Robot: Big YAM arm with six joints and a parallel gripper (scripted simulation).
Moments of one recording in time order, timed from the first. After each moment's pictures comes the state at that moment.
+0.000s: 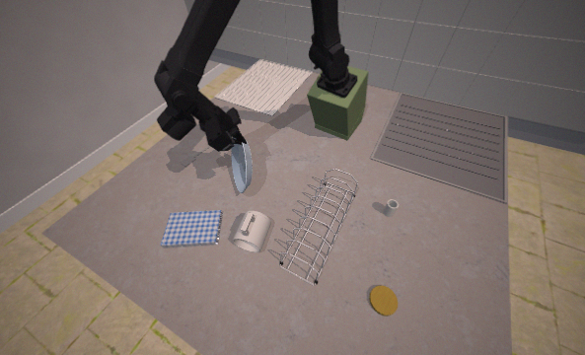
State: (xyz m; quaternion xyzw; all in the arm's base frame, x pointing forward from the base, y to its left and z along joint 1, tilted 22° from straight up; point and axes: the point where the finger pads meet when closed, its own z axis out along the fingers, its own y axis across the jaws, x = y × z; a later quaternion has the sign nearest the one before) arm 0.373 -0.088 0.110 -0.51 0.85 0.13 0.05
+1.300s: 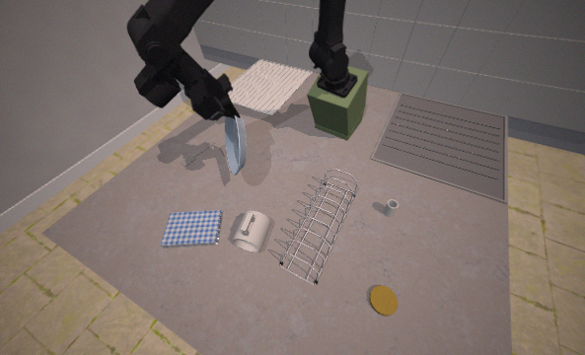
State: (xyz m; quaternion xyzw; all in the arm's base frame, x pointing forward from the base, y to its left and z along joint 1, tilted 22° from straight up) arm 0.337 -0.091 0.198 -0.51 0.85 0.14 0.05
